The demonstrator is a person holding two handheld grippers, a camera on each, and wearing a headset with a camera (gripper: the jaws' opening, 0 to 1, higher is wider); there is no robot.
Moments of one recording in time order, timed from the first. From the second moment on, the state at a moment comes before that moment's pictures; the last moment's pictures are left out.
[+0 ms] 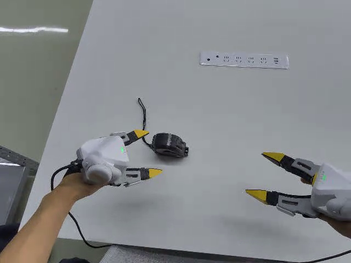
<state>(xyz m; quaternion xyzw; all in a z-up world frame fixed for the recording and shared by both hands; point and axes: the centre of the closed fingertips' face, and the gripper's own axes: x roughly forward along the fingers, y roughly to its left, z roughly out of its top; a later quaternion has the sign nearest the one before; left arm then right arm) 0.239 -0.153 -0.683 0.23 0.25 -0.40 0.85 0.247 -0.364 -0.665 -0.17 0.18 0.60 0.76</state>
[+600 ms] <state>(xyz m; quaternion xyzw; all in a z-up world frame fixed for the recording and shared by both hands) 0.270 -0.166 -0.715 0.29 0.27 -0.46 0.79 0.269 -0.321 -0.694 -0.17 0.18 0.63 0.73</state>
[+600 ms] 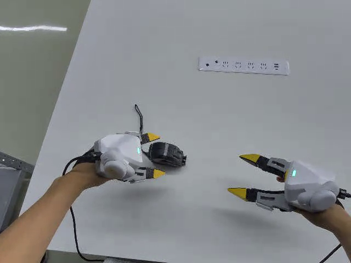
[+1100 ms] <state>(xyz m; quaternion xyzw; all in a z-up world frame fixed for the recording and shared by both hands) 0.288 -0.163 -0.734 0.32 0.29 -0.49 0.76 0.286 -0.289 -0.721 -0.18 0.19 0.66 0.70</state>
